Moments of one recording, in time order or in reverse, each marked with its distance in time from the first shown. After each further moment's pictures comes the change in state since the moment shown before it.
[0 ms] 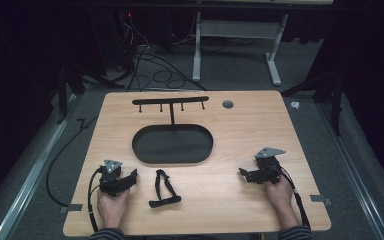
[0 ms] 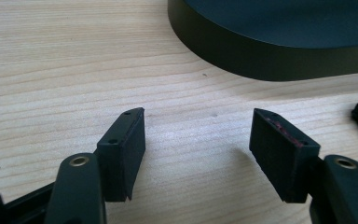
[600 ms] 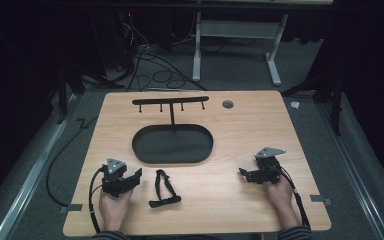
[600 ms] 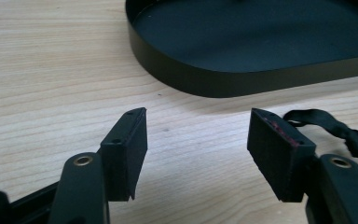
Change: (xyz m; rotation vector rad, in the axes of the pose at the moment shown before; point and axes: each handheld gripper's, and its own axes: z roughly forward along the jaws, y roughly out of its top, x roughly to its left) left arm -0.018 0.011 -0.017 -0.034 -0.086 0.018; right arm 0.000 0.000 0.000 -0.001 0.000 -0.002
